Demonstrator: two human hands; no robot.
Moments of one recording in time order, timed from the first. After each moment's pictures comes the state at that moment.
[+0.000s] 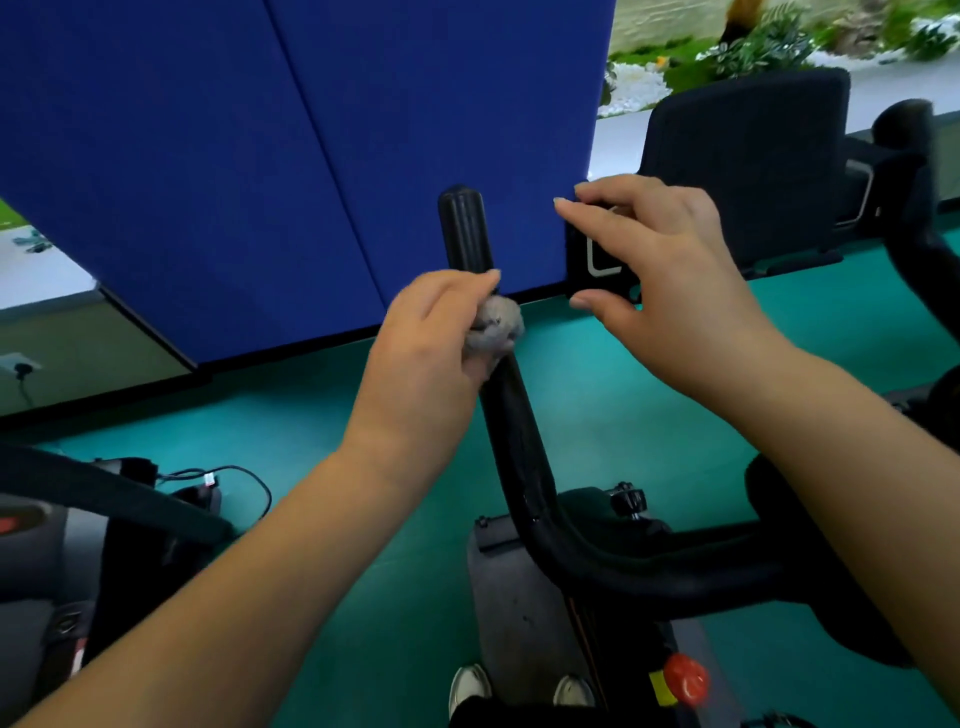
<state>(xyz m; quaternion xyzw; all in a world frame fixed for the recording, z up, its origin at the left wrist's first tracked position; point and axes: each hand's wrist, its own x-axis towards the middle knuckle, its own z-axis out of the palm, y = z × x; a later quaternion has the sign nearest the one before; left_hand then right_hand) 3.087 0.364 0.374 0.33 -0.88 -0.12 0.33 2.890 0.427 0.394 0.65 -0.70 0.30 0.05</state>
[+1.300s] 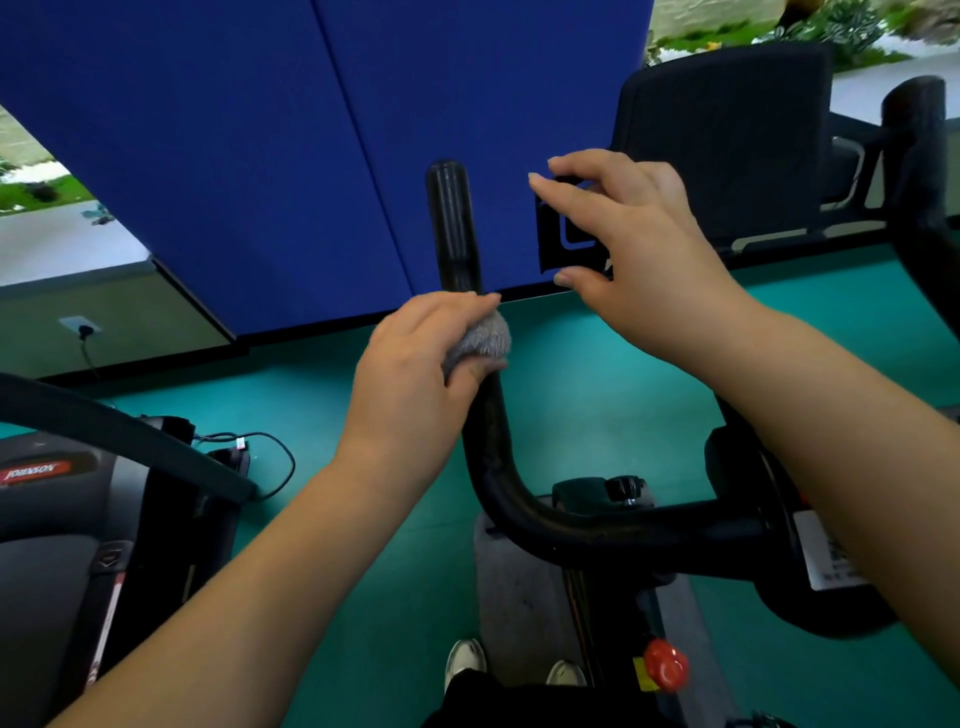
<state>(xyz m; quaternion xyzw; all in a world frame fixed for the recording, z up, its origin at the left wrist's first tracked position) 3.085 0.413 0.371 0.41 -0.84 -0.16 0.32 2.877 0.428 0.395 0.69 -0.66 0.30 0.00</state>
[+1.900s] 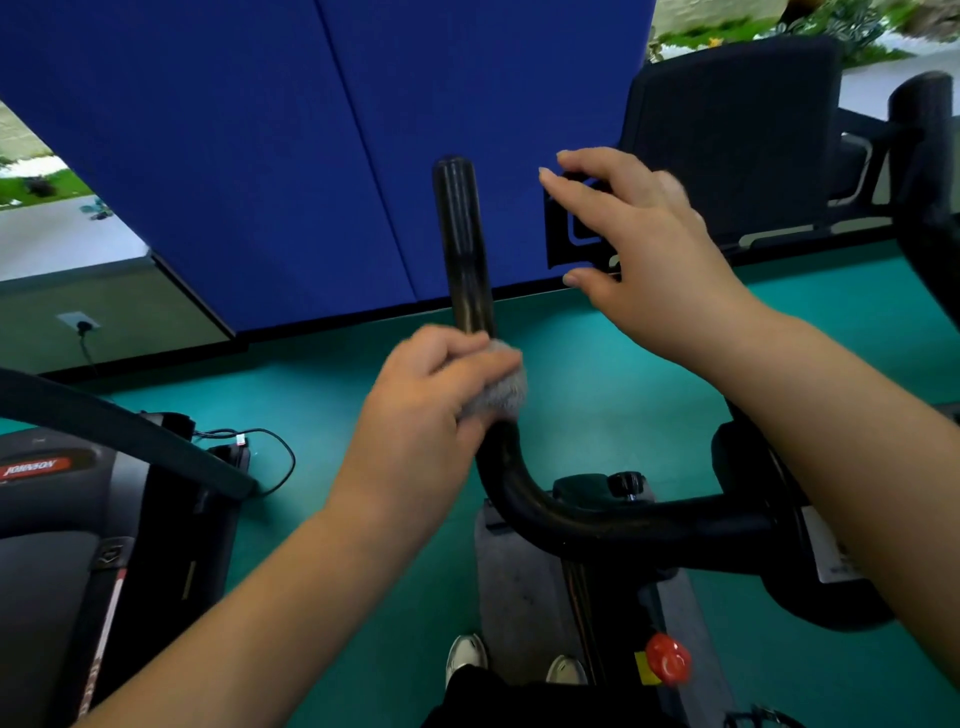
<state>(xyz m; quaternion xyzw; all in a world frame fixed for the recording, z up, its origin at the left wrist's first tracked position) 3.102 0.437 0.365 0.37 -0.86 -0.15 0.31 2.881 0.431 0.394 0.68 -0.67 0.29 0.00</state>
